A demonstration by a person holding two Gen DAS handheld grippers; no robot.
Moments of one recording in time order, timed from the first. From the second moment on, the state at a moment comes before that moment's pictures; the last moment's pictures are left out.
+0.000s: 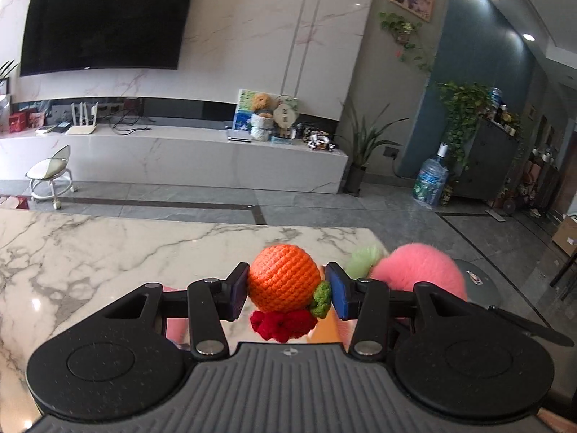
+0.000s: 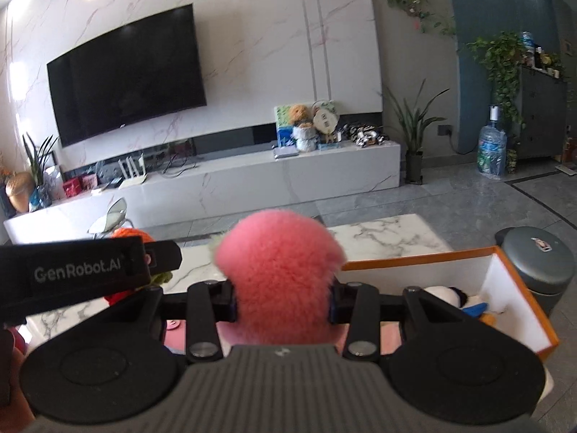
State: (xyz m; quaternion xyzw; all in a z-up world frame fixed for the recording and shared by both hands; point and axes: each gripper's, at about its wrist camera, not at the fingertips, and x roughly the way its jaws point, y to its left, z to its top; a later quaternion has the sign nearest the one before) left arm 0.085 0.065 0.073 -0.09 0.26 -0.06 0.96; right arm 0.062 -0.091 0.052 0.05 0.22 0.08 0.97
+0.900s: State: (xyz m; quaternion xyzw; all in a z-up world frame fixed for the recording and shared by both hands) left arm 0.123 -0.089 0.021 -0.03 0.32 -0.15 0.94; right arm 0.066 -0.257 0.026 0.11 0.23 -0.05 0.96
